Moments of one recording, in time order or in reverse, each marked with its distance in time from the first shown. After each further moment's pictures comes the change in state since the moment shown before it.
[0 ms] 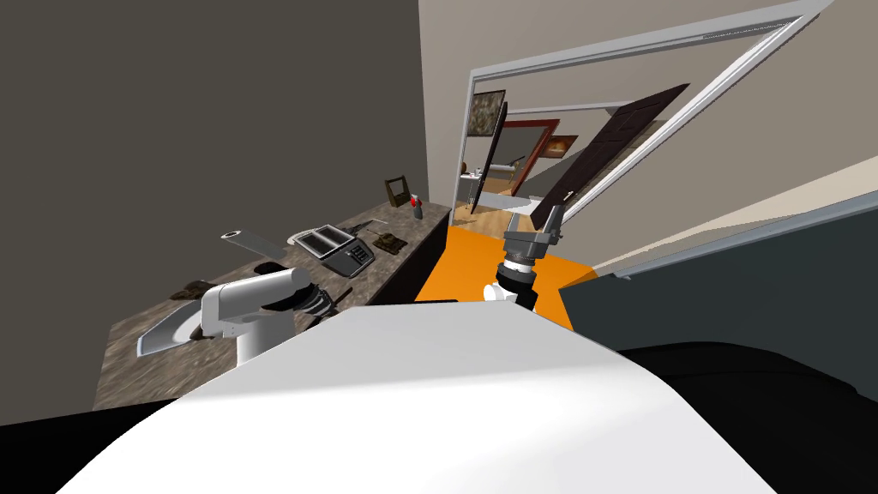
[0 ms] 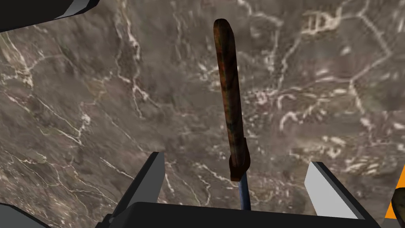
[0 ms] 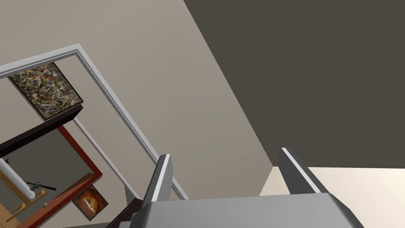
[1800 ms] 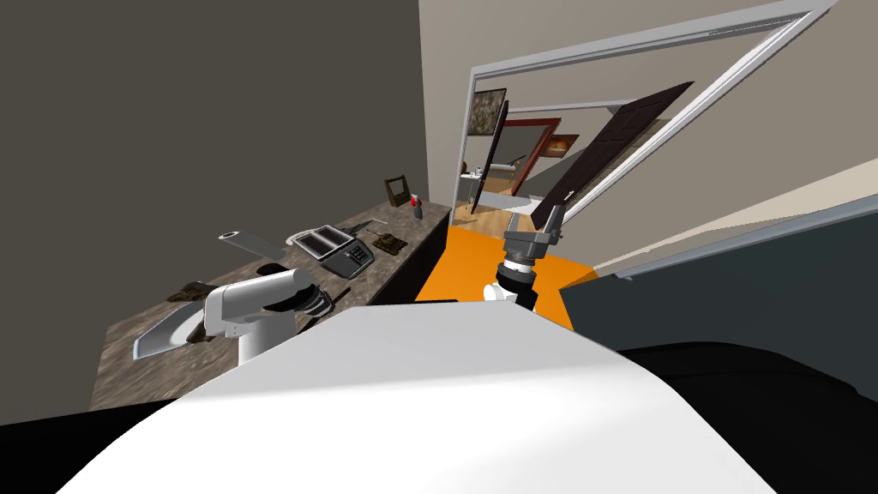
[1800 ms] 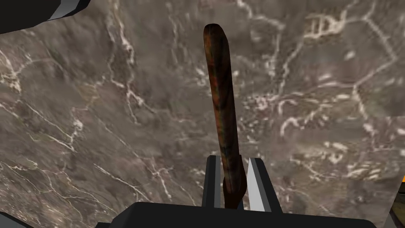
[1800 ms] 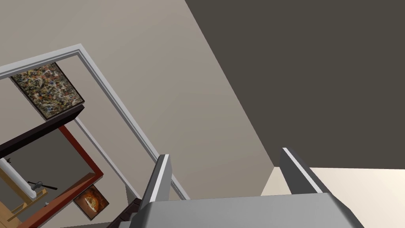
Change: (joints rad) left arm 0.003 -0.003 -0.002 0.021 -0.002 0.000 -0.004; right arm 0.000 0.000 0.000 0.000 0.000 0.000 0.000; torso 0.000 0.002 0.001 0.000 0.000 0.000
